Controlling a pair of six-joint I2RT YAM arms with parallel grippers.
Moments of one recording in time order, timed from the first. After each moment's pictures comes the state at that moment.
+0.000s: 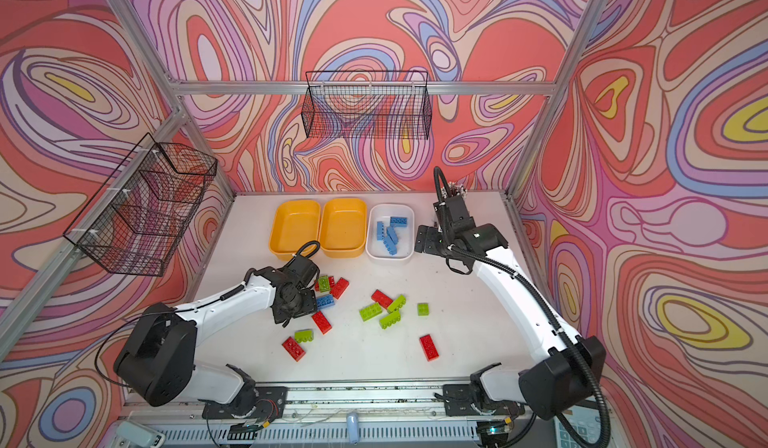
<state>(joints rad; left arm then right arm) -0.50 1.46 0.82 -0.79 -0.15 -0.85 0.35 1.34 1.35 -0.93 0.07 0.49</state>
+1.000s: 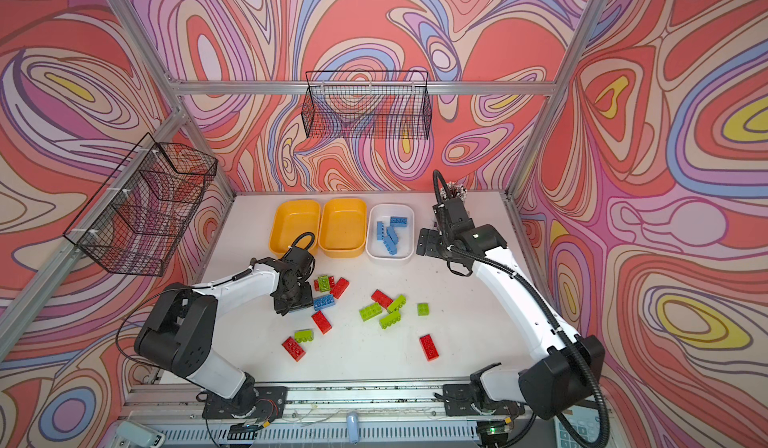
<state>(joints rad) -0.39 1.60 0.88 -0.75 -0.11 -0.68 0.35 1.34 1.34 -0.96 0.11 0.51</state>
